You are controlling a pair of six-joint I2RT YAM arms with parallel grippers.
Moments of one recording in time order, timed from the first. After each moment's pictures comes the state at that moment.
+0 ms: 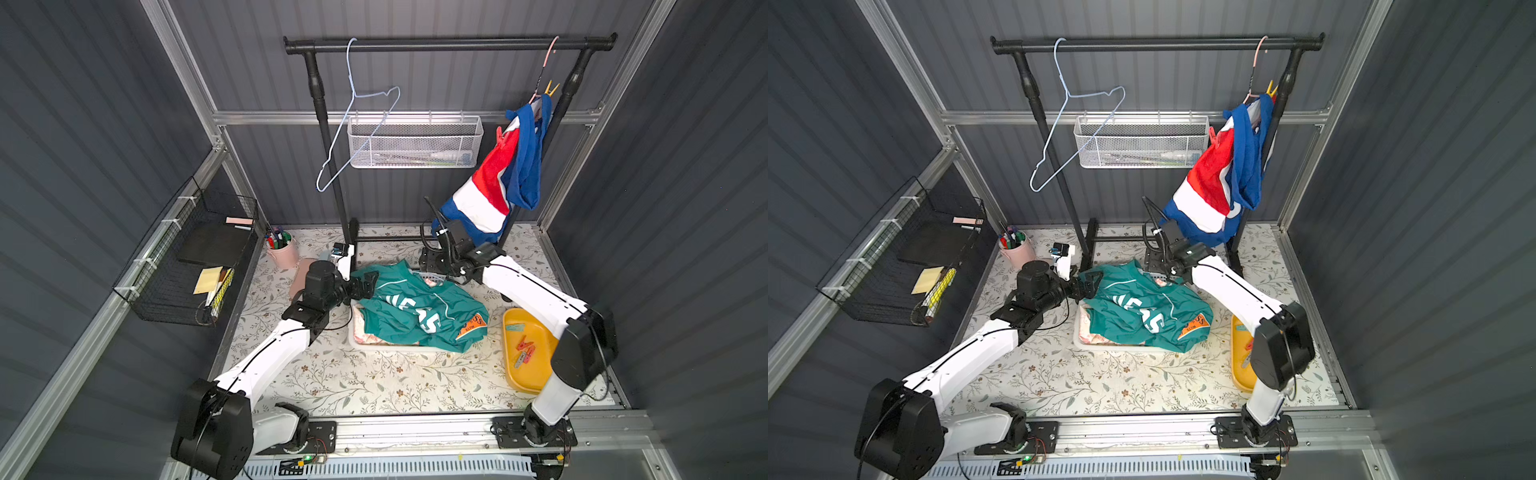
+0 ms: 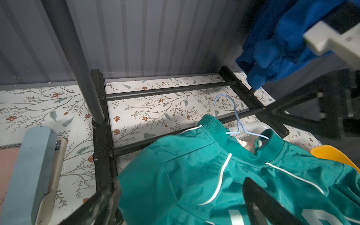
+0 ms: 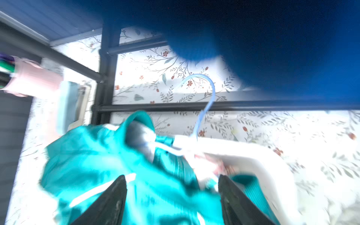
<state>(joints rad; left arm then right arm) -0.34 1.23 0.79 0.09 0.19 -0.20 0.58 1.76 1.56 -0.64 0.11 0.58</state>
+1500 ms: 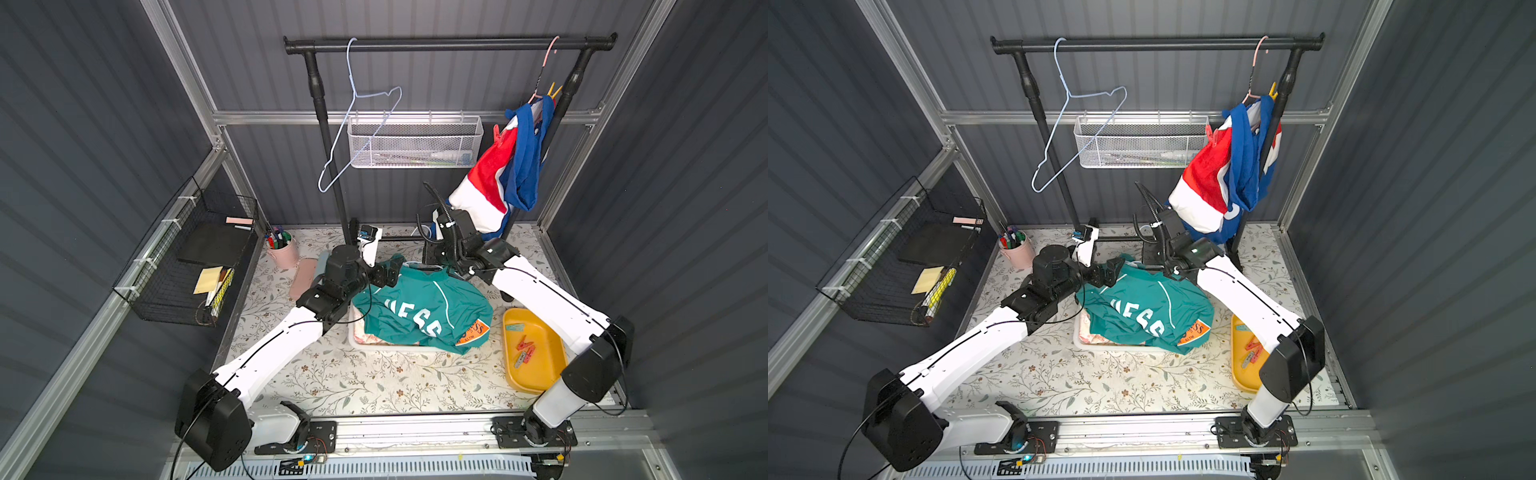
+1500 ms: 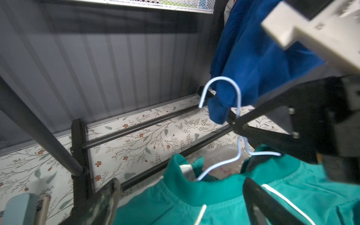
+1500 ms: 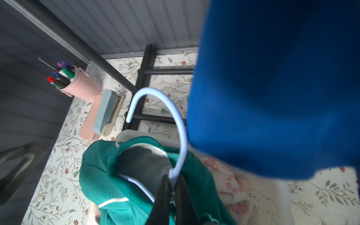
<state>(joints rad) -0.54 1.29 1.04 -0.01 0.02 -0.12 0.65 1.63 1.63 -0.66 0.14 0.49</state>
